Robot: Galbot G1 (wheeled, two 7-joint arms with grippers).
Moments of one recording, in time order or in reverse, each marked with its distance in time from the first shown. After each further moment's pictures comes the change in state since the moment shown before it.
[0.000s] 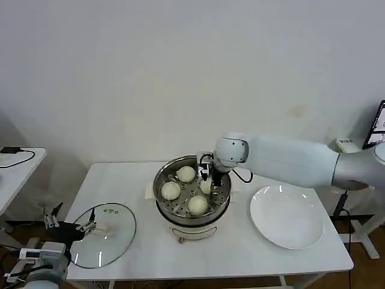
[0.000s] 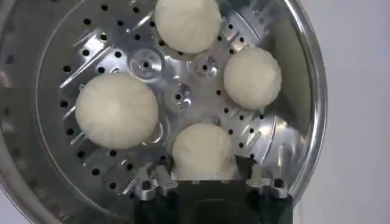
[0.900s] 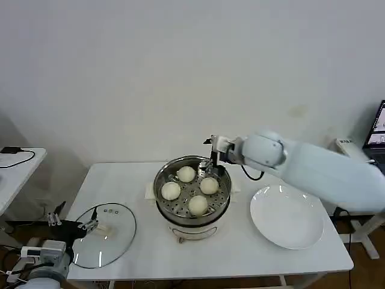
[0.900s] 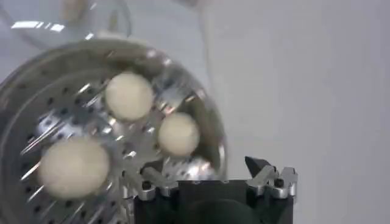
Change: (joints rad) left arm -0.020 0.016 0.006 0.040 -0.045 -0.048 -0.002; right arm -0.255 -0.304 0.434 0.326 0.006 0.154 0.406
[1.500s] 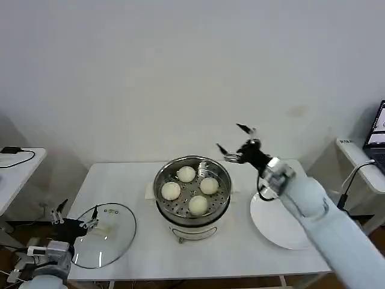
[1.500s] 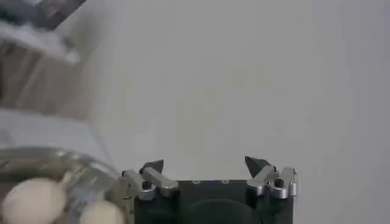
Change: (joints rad) left arm -0.027 0.042 0.030 0.130 0.048 -0.145 -0.010; right arm -1.052 0.129 1.121 0.160 -0.260 0.409 0.123
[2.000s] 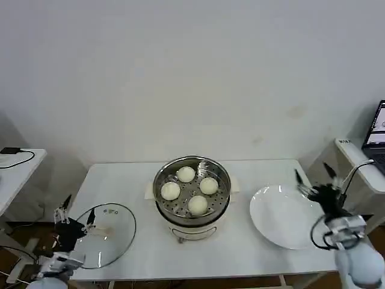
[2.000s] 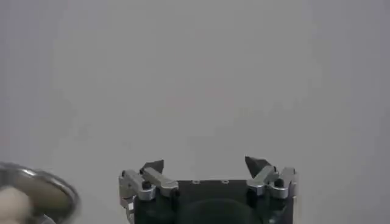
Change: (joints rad) left arm -0.014 0.045 0.050 0.173 0.567 -0.207 -0.019; right arm -0.540 0.312 0.665 0.017 -0.069 0.173 -0.047
